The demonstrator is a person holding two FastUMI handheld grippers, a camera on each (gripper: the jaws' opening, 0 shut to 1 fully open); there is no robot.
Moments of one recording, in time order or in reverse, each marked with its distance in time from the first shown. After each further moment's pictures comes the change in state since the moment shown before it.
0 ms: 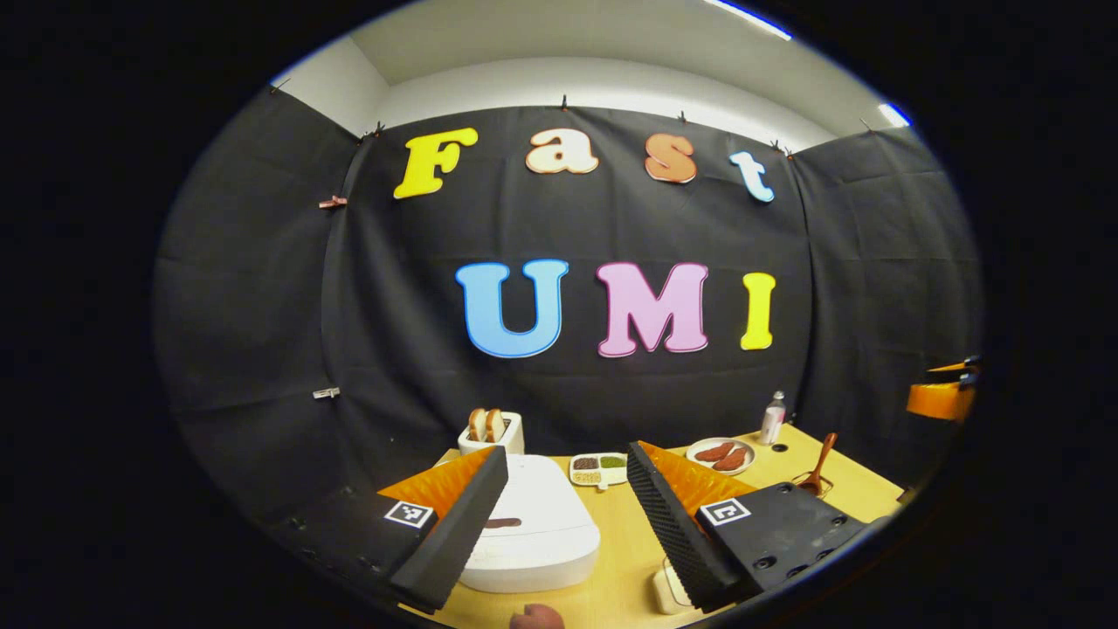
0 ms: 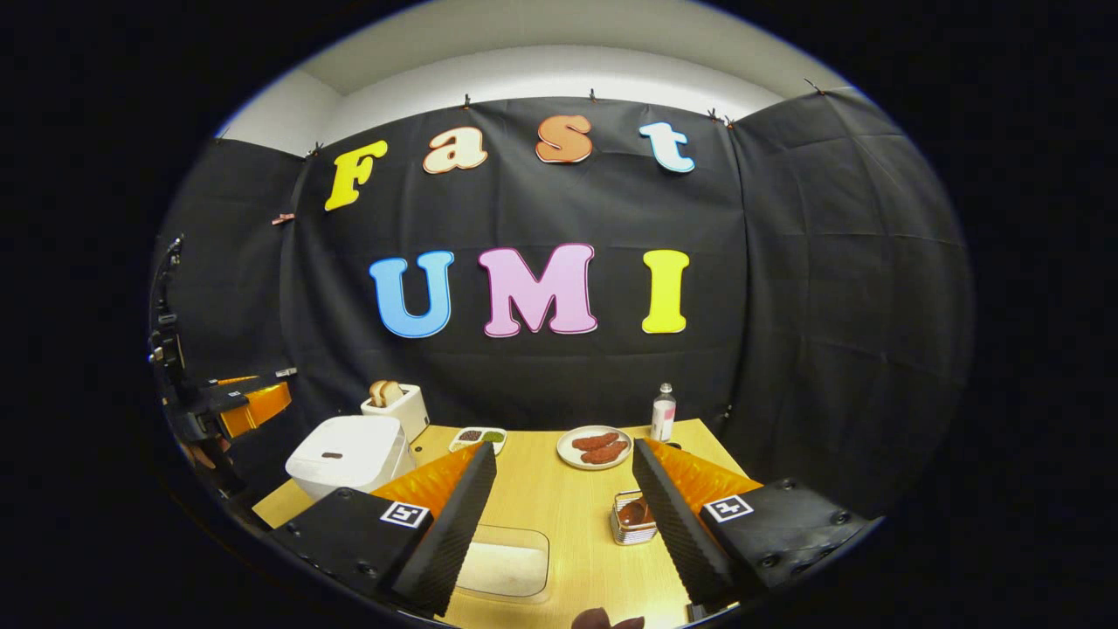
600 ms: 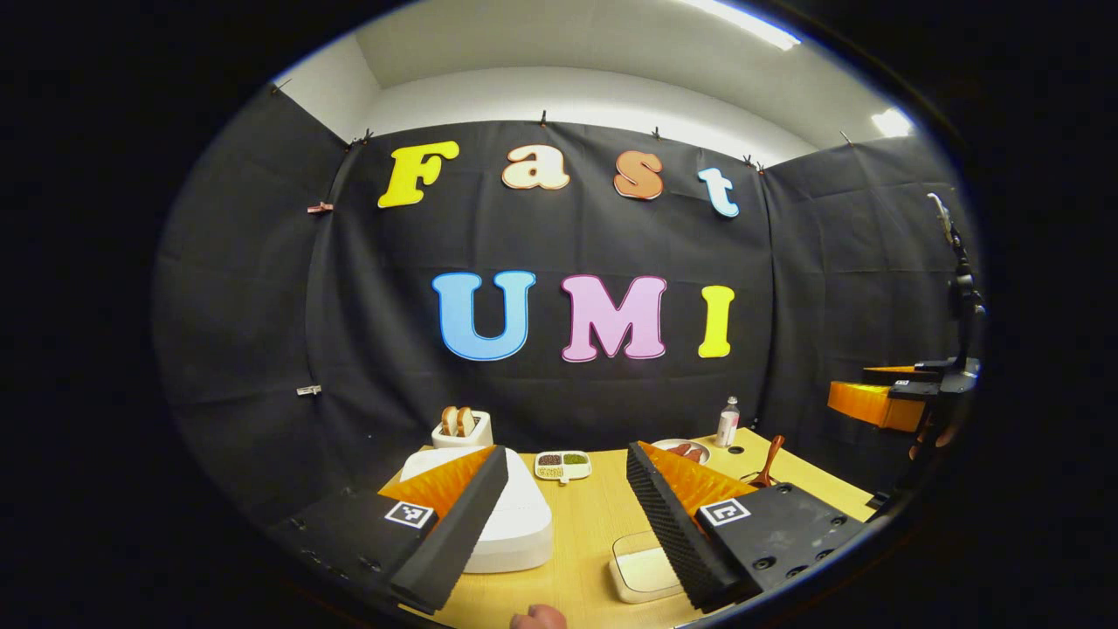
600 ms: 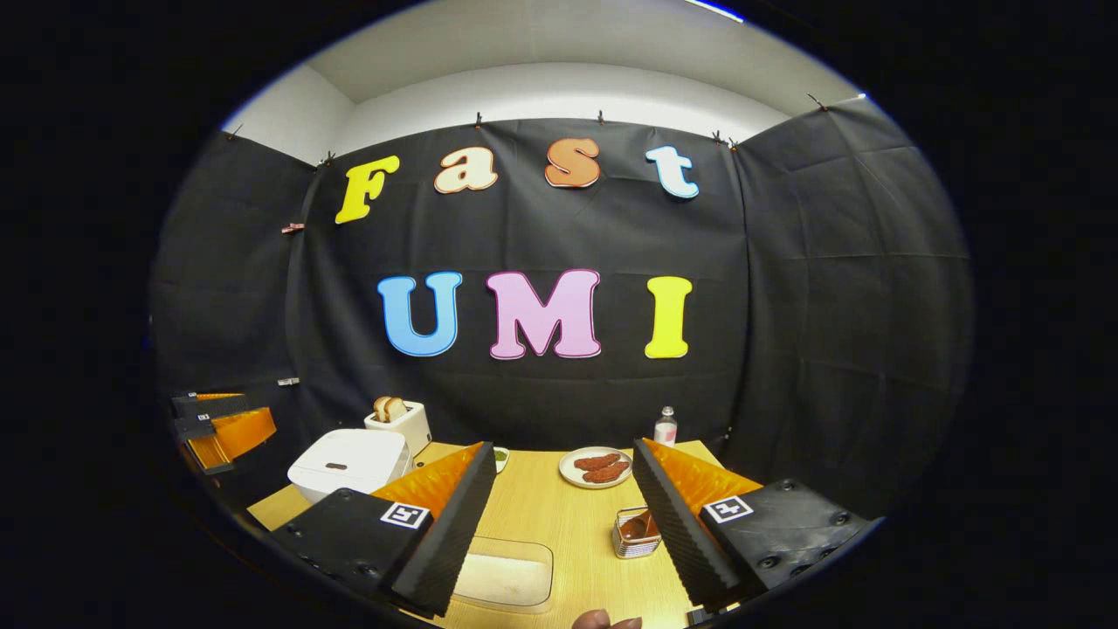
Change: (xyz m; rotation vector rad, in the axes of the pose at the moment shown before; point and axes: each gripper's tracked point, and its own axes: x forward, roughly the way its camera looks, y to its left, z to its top) left arm -0.058 -0.034 -0.003 -0.018 -0.008 -0.065; right arm -0.012 0.006 0.005 -0.029 -0.062 -0.001
